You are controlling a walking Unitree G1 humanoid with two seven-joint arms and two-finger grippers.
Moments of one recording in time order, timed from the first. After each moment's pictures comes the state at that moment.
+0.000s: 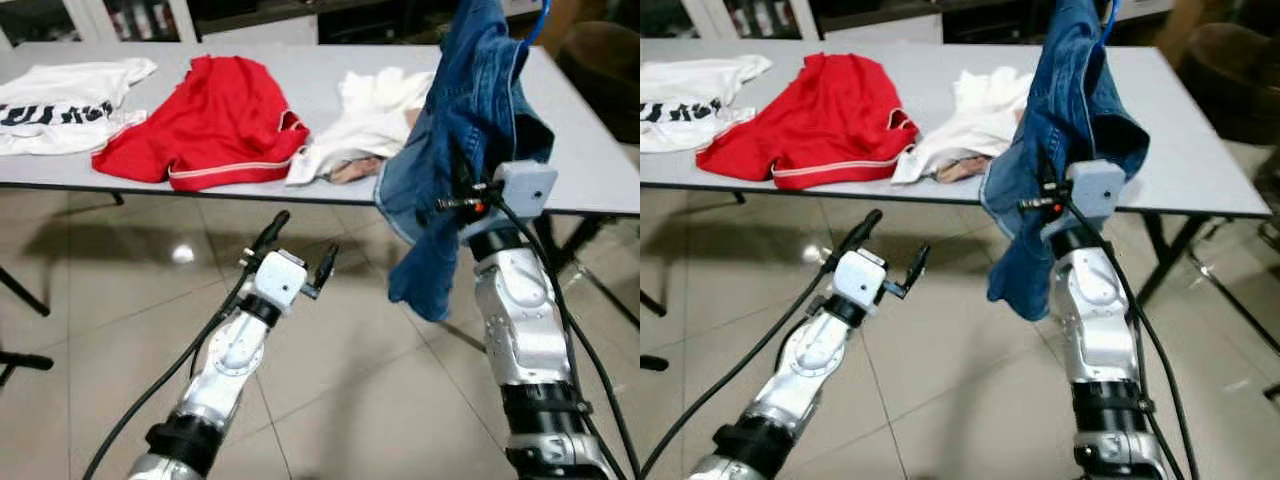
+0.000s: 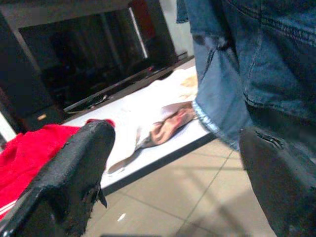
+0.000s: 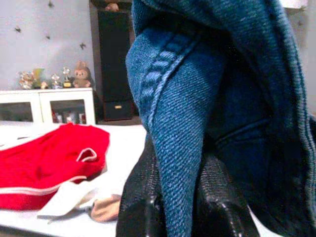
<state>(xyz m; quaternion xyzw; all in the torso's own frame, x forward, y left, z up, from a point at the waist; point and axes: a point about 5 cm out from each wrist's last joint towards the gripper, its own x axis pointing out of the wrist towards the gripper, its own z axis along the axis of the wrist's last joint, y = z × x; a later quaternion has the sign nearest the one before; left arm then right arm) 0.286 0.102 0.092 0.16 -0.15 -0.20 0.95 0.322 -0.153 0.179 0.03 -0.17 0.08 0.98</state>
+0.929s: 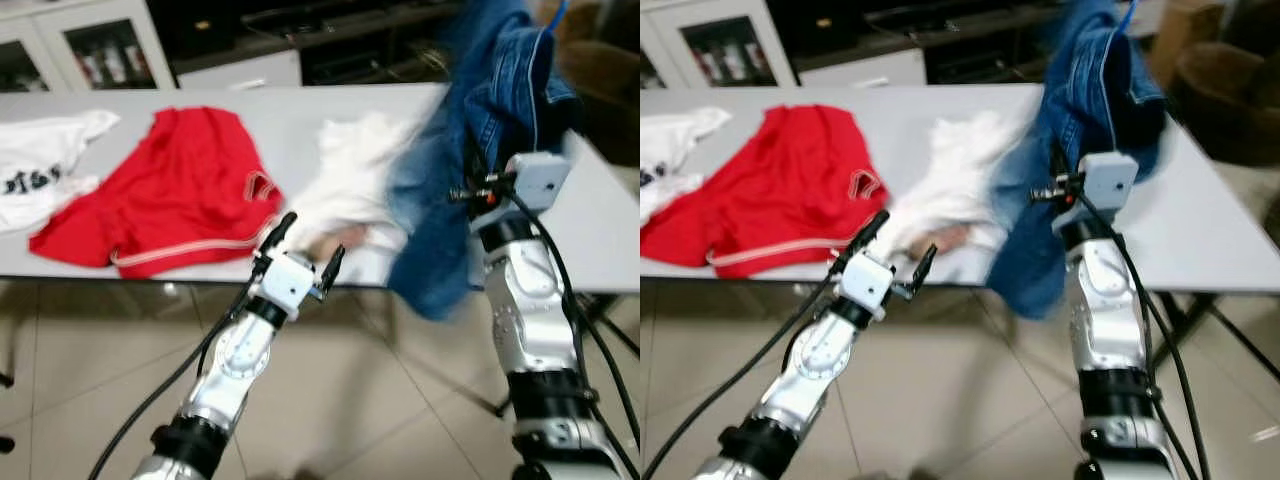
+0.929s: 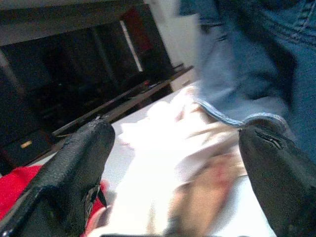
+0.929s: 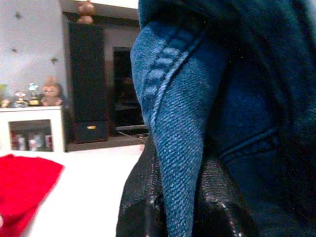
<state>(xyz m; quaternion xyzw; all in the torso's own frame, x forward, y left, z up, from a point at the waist) 0.284 0.093 0.092 0.17 -0.15 -0.21 0.95 0.327 -0.167 0.181 0.02 -0.18 0.07 0.98</state>
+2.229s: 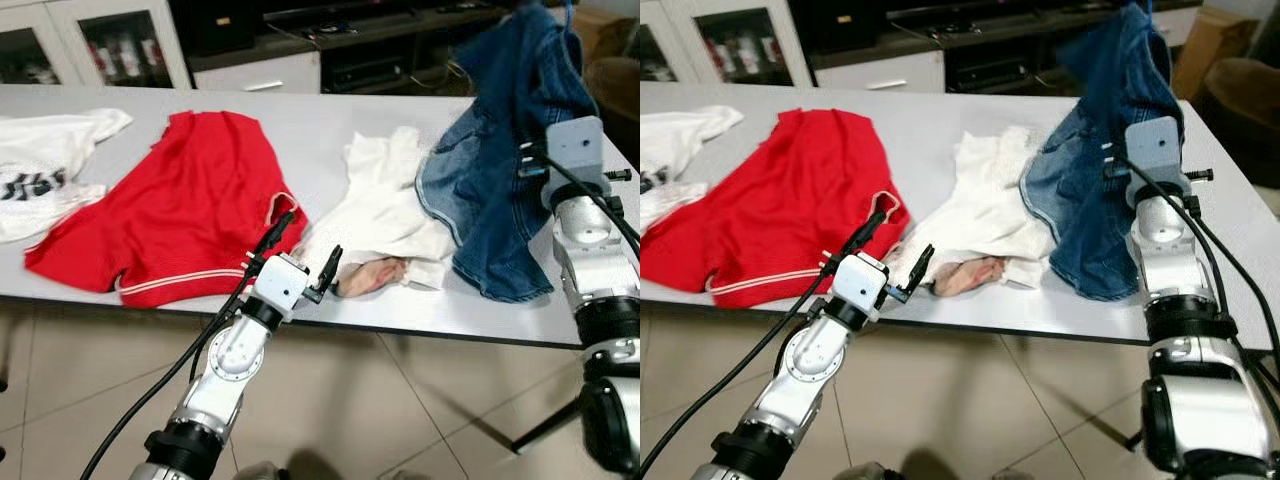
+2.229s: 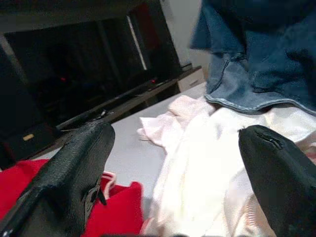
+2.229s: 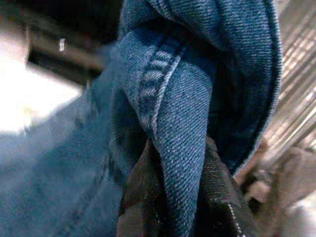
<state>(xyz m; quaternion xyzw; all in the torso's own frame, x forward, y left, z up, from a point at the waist) 0.280 0.091 0.097 0.15 -0.16 -0.22 0.95 0.370 -0.269 0.188 -0.29 -0.02 -0.13 0.95</state>
